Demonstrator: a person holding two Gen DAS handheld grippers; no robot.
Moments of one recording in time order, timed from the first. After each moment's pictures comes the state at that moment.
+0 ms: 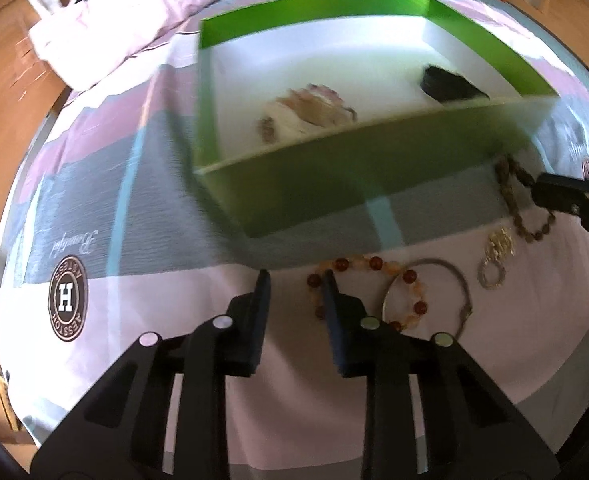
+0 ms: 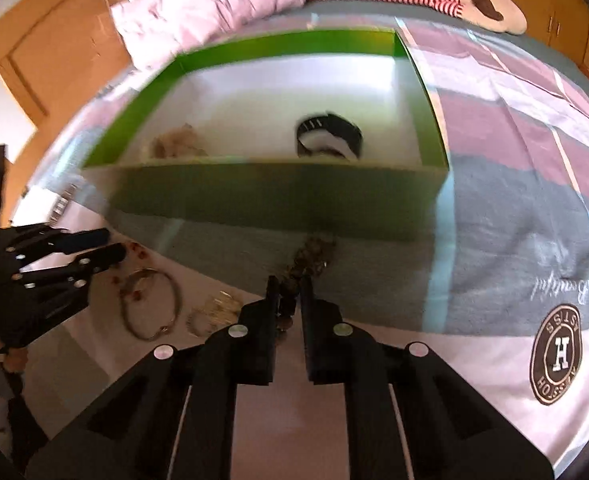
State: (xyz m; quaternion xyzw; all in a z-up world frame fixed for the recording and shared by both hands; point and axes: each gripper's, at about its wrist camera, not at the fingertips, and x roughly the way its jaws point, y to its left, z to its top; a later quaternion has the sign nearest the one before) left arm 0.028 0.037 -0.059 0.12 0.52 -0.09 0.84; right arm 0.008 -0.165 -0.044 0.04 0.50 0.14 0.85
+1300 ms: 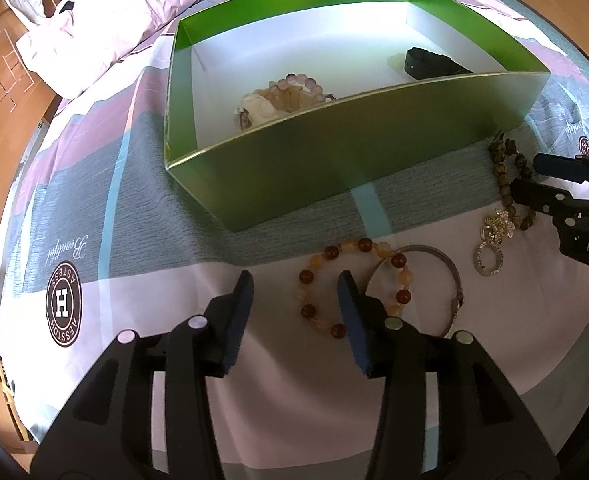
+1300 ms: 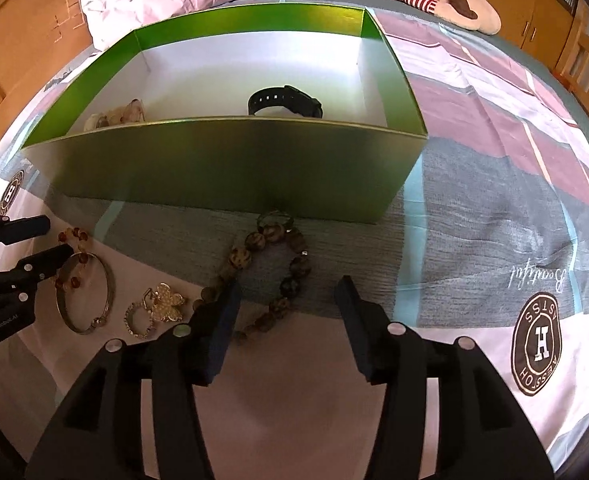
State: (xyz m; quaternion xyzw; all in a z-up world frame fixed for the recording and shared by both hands) left arm 0.022 0.021 -0.066 0.15 0.53 -0.10 0.83; right arm 0.018 -0.159 -0.069 -0.02 0.52 0.06 0.85
